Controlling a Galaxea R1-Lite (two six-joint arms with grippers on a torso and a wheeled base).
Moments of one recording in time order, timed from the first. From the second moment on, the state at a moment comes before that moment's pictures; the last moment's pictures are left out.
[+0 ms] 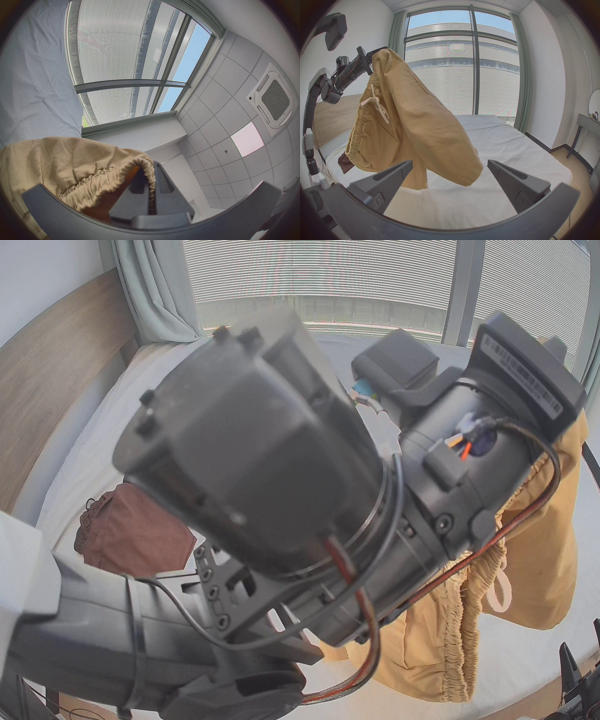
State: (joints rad) left arm -1.14 1.95 -1.26 -1.27 -0.06 -1.05; right arm -0.01 0.02 -0.02 0.00 0.02 -0.01
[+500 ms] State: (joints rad) left arm -1.04 1.98 -1.05 -1.42 -0.05 -1.05; right arm 0.00 0.02 -0.02 0.00 0.02 -0.01
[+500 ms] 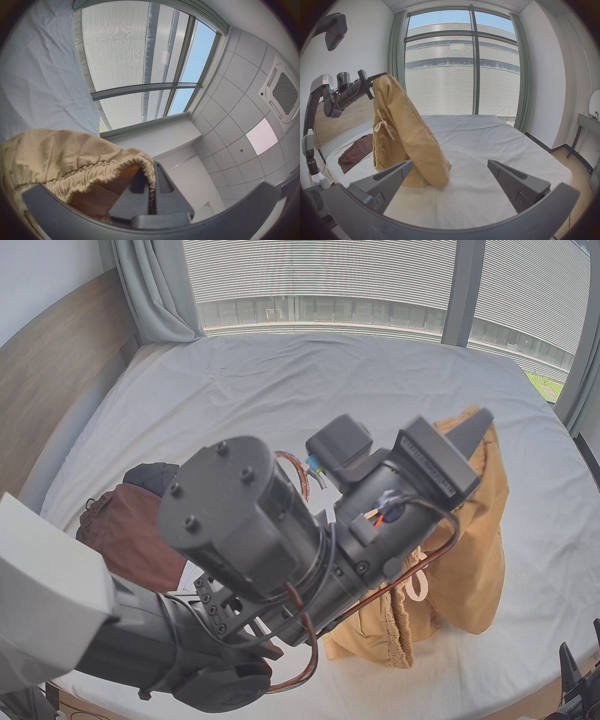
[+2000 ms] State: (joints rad) left arm -0.75 2.01 -0.68 -1.55 -0.12 -0.94; right arm 0.00 0.02 -0.02 0.00 0.02 -0.01
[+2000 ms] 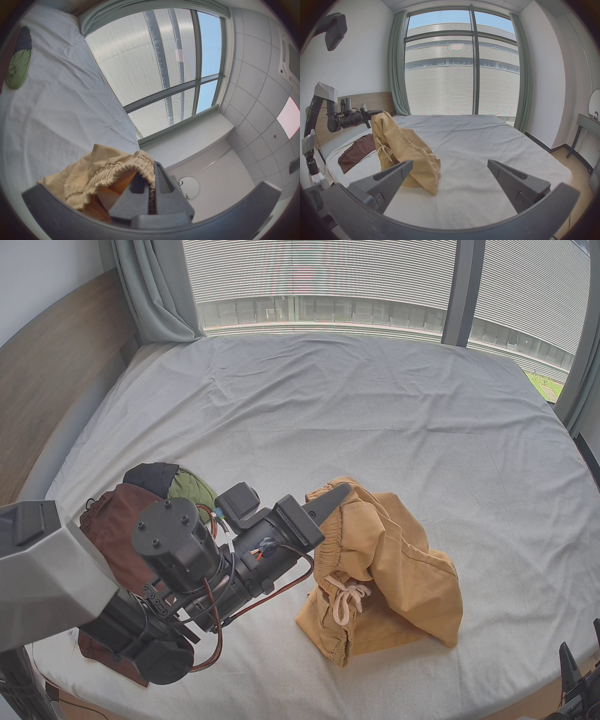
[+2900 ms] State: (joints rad) left arm -0.40 2.00 -0.52 -1.55 -0.46 -0.49; right arm 0.00 0.02 -0.02 0.00 0.02 -0.01
